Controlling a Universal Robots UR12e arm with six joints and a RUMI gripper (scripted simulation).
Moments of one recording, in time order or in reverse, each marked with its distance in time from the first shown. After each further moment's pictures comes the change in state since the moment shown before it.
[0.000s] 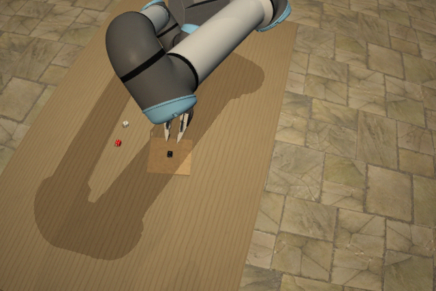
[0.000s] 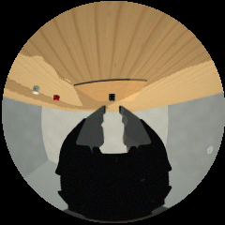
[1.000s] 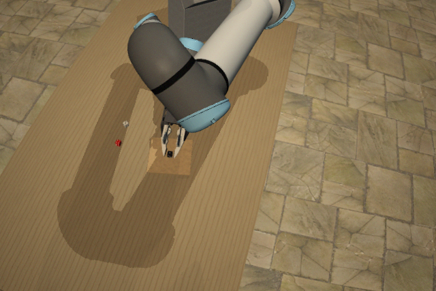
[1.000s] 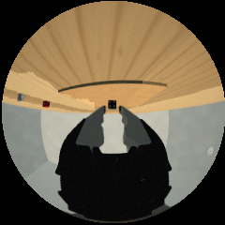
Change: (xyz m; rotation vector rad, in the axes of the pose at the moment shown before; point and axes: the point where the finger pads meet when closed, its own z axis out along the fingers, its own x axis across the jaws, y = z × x) arm 0.000 0.000 0.048 0.000 0.001 0.000
